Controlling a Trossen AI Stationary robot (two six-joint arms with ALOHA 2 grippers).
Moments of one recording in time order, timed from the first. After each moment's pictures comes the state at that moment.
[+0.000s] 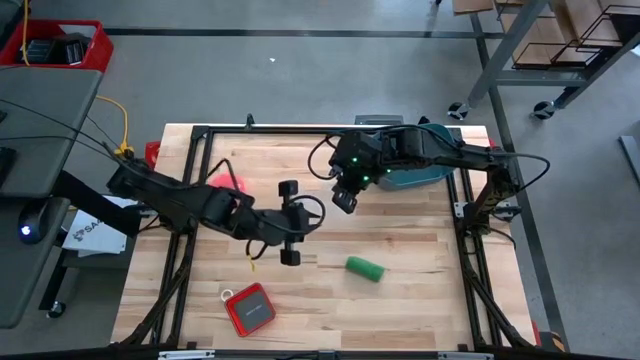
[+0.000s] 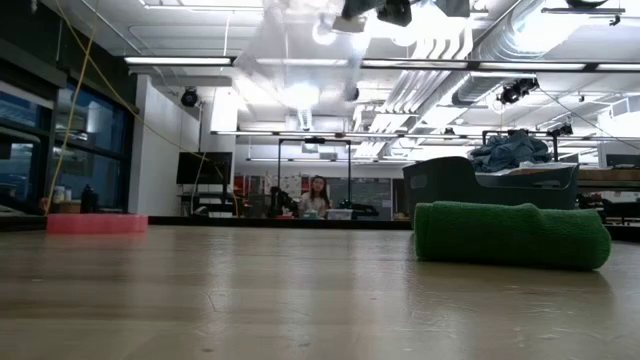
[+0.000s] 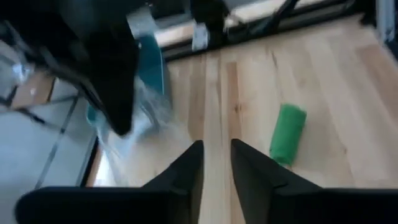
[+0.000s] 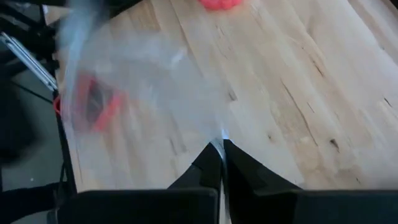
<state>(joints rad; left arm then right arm) -0.37 1.56 1.61 -0.71 -0.56 0.03 -0.05 1.75 1.93 -1.12 -0.06 0.40</state>
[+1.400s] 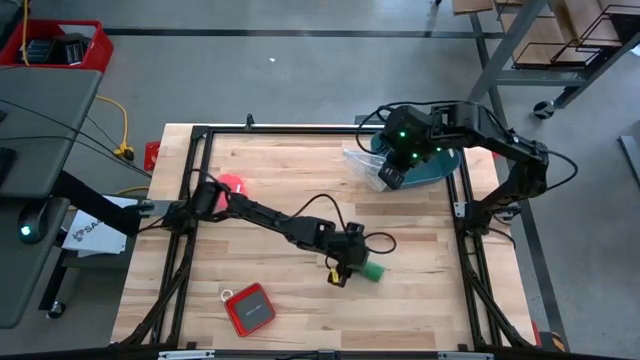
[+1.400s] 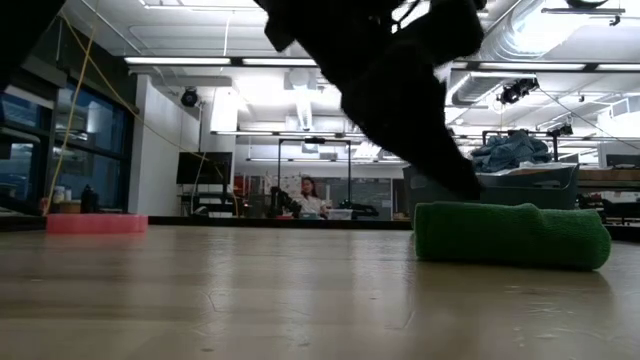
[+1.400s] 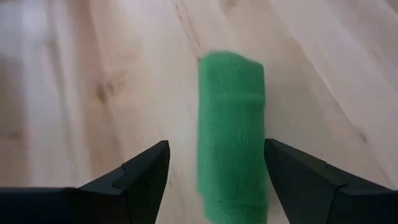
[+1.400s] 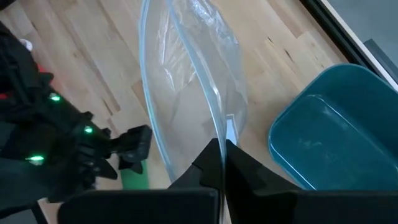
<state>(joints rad) -0.21 2.20 1.64 -0.29 -0.03 0.22 -0.18 1.53 1.93 -1.50 0.06 0.39</state>
